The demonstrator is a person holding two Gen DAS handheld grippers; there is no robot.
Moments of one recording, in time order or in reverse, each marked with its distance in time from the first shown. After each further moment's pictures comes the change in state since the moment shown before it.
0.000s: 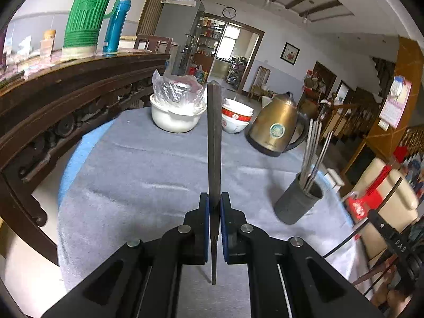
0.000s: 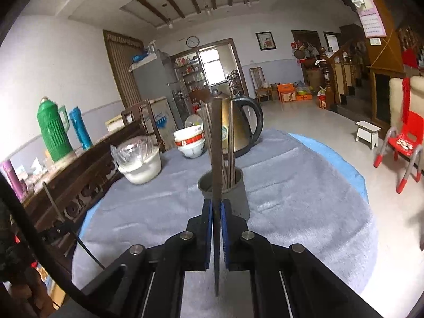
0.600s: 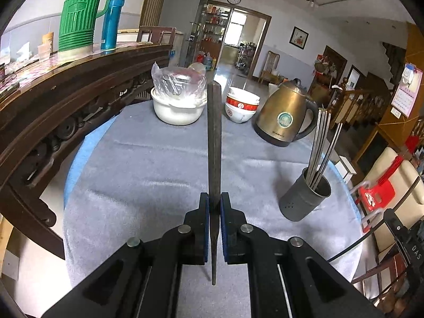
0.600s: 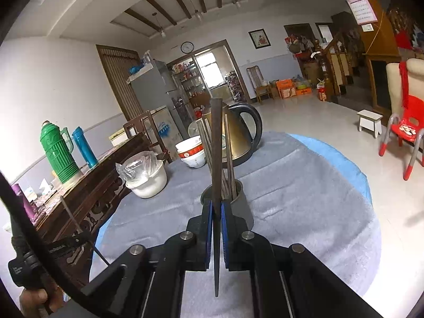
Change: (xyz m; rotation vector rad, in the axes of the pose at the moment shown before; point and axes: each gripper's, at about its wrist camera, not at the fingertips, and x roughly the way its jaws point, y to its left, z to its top) left arm 0.018 -0.028 0.014 0.042 0.086 0.100; right arm -0.010 -0.012 0.018 0.073 0.007 0.039
